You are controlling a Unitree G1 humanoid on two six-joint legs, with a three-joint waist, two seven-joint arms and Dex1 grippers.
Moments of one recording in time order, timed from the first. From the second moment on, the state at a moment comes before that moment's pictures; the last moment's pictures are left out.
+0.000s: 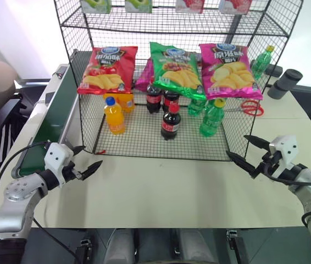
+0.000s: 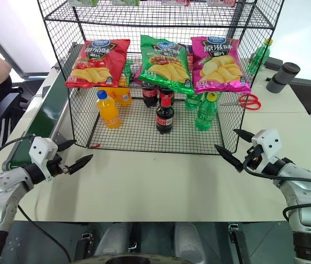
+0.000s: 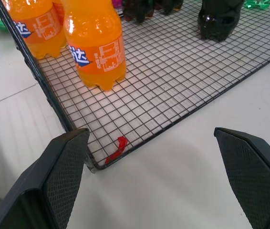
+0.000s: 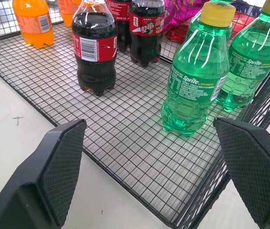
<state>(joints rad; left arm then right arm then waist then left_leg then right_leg) 0.05 0.66 0.22 -0.06 -0.36 0.17 -0.79 0.04 -0.67 -0.32 -0.10 0.44 0.17 0.85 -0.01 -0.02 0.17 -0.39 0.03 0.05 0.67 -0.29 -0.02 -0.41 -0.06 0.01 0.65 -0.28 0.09</state>
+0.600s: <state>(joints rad) 0.07 0.66 0.22 -0.08 -0.36 0.19 -0.78 0.04 -0.67 -0.32 -0.10 0.43 0.17 0.85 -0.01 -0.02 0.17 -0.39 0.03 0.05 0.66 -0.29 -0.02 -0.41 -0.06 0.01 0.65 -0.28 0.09</state>
